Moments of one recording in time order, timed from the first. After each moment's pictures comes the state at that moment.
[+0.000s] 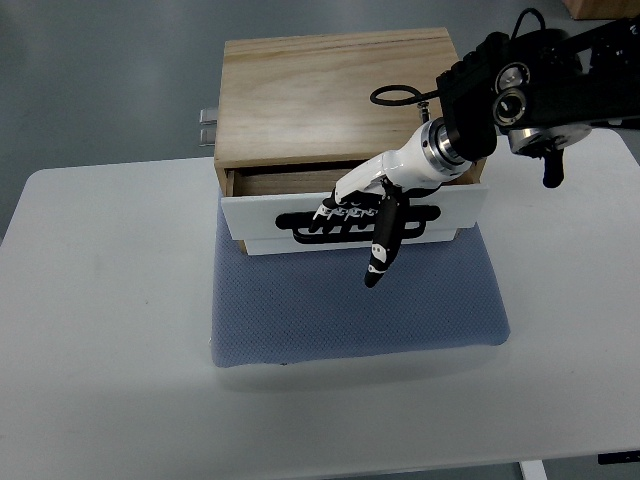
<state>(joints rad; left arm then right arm) 0.05 0.00 -0.28 -0.10 0.04 -0.02 -0.17 1.99 -0.39 -0.63 1.51 -0.19 0.37 -0.13</state>
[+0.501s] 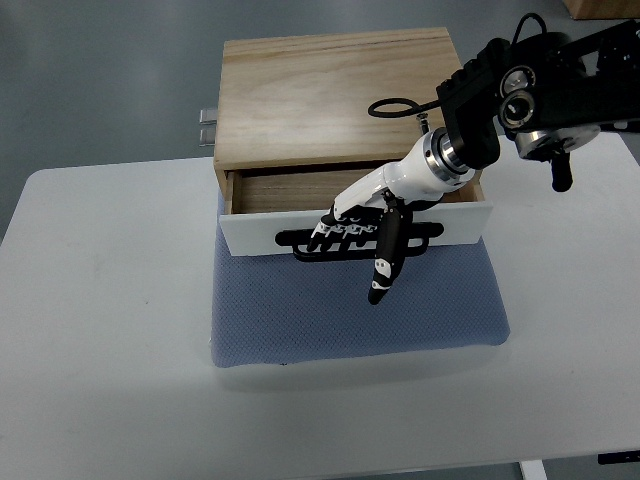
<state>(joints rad) 0.05 0.00 -0.28 -0.10 0.04 -0.02 -0.17 2.01 -0.42 -0.63 1.54 -0.19 0.44 -0.11</state>
